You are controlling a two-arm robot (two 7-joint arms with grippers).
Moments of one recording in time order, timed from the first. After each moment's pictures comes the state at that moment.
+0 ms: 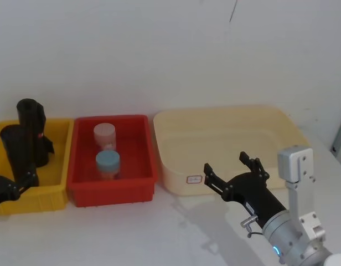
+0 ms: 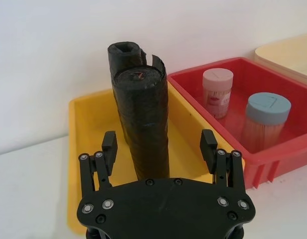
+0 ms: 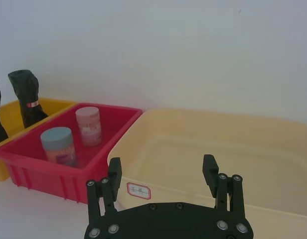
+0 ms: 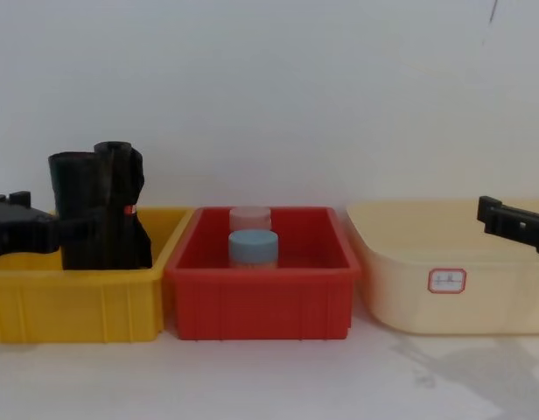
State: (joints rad) left arm -0.18 0.45 0.26 -1.60 -0.36 0.08 -0.10; right arm -0.01 0.34 -0.23 -1.77 0.29 0.03 0.07
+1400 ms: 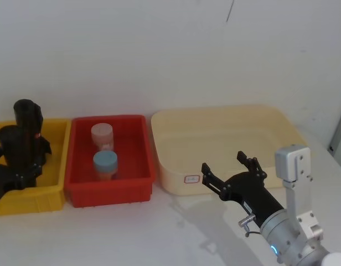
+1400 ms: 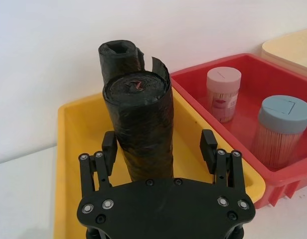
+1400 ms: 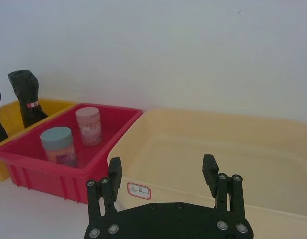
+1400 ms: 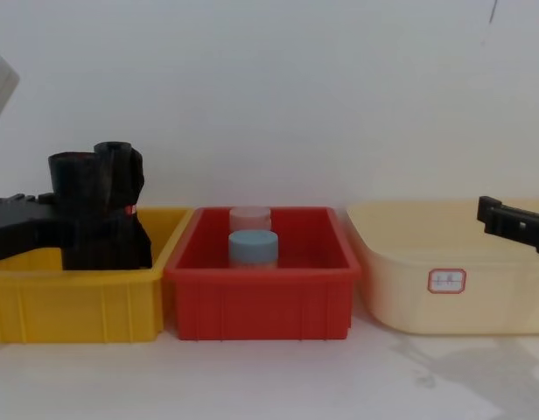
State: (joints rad) left arm -0.31 0.39 0.29 -1.44 -0.31 0.08 -0.17; right arm -0.01 0.34 -0.23 -1.77 0.29 0.03 0.07
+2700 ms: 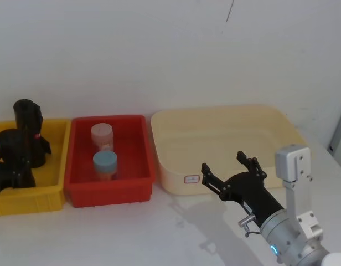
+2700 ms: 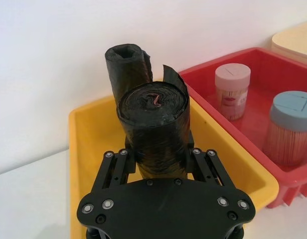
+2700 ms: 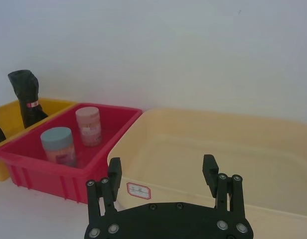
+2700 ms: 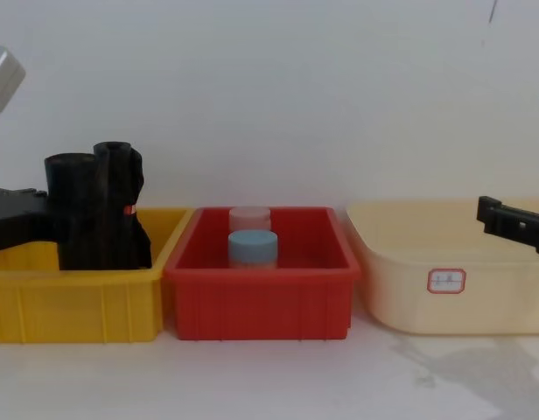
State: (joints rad) left arm -0.32 0.39 0.27 -1.45 -0.25 0.11 -0.17; right arm -0.01 0.34 -0.23 -1.77 0.29 0.03 0.07
